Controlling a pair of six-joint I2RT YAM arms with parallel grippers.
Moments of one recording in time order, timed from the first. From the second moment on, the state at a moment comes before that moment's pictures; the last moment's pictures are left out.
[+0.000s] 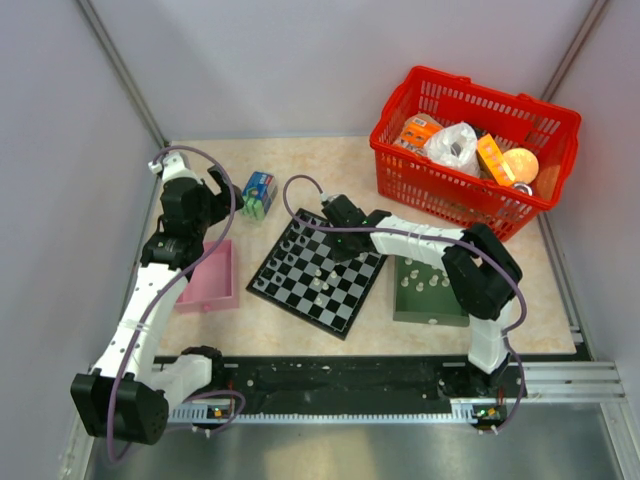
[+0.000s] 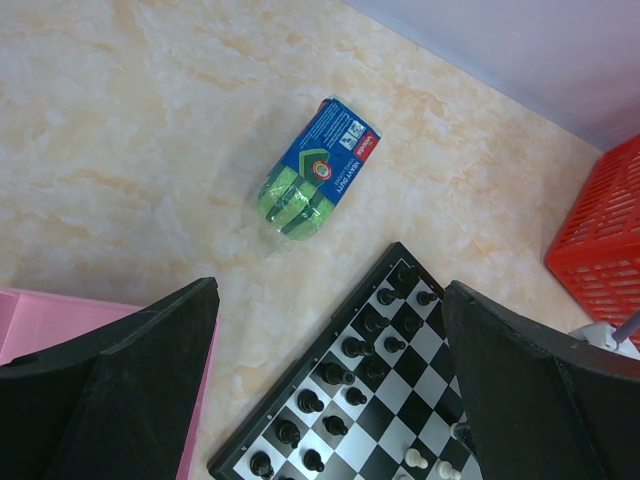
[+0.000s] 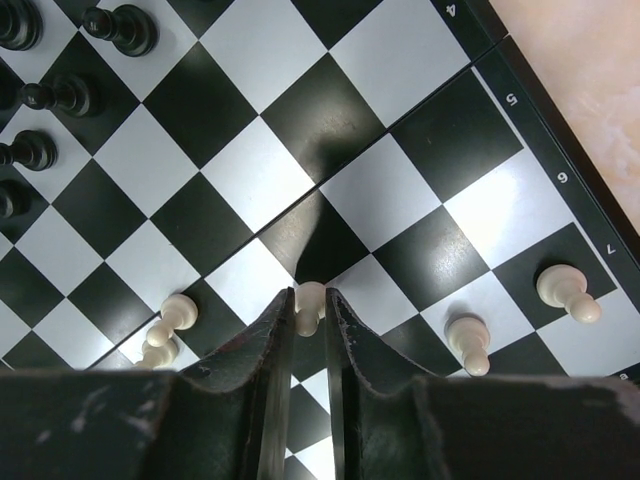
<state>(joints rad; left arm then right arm) -0.12 1.04 0.97 -0.31 -0.15 -0.53 0.81 1.91 1.33 -0.43 0.09 0.42</state>
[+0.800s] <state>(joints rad) -0.12 1.04 0.97 -0.31 -0.15 -0.53 0.81 1.76 1.20 -0.43 0.18 0.43</state>
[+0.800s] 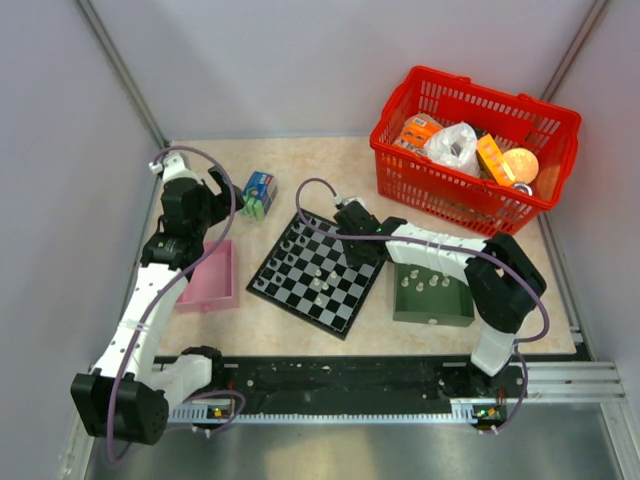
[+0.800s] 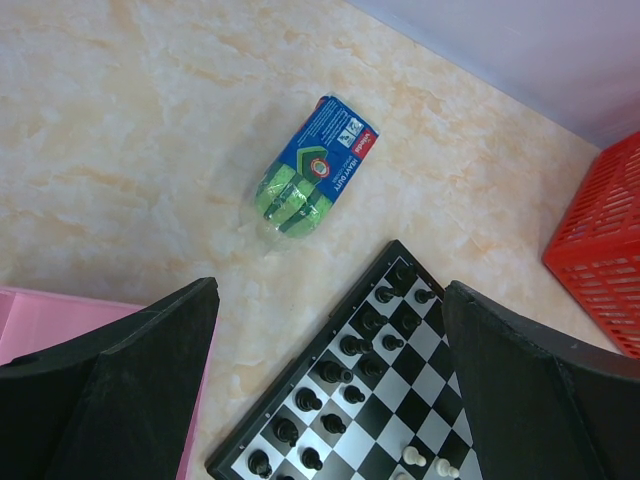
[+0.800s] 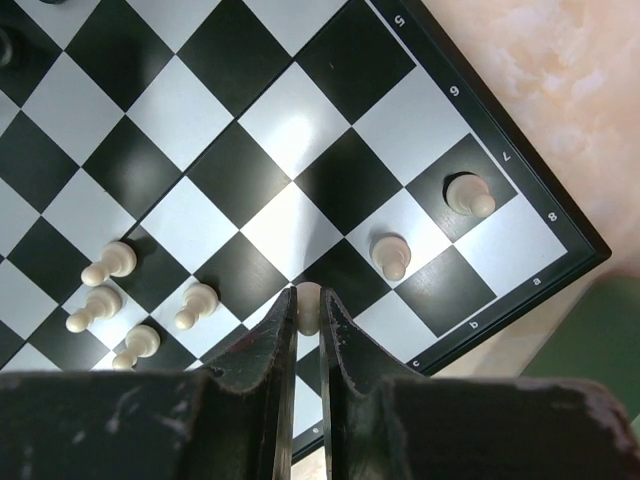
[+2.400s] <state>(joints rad) -0.12 1.04 0.97 -0.31 -0.15 -0.53 0.80 1.78 1.17 -0.42 0.22 0.43</state>
